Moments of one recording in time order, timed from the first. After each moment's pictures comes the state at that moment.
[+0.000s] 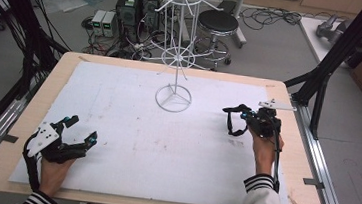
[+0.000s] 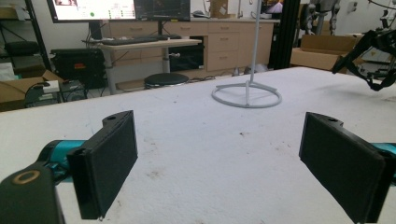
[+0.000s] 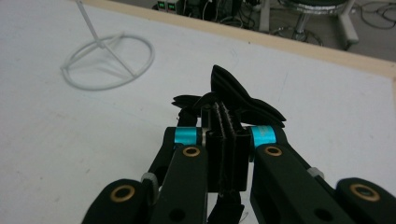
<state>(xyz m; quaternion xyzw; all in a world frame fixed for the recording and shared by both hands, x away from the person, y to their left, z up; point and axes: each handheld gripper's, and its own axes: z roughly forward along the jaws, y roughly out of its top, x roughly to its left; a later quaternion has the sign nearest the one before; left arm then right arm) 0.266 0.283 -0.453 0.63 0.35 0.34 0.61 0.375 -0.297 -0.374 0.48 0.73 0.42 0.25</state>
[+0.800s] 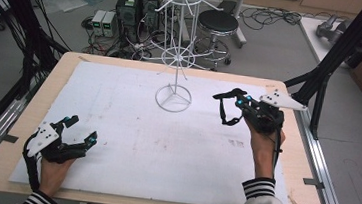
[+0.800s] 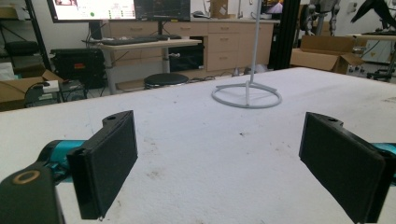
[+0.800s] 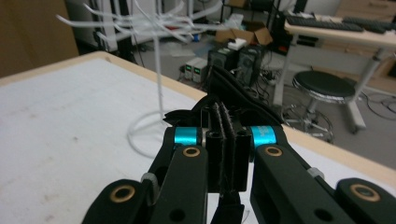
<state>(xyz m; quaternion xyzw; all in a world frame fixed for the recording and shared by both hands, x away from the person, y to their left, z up) 0.266 0.283 -0.453 0.63 0.35 0.34 0.61 0.336 -0.260 -0.302 0.37 0.71 0.51 0.30</state>
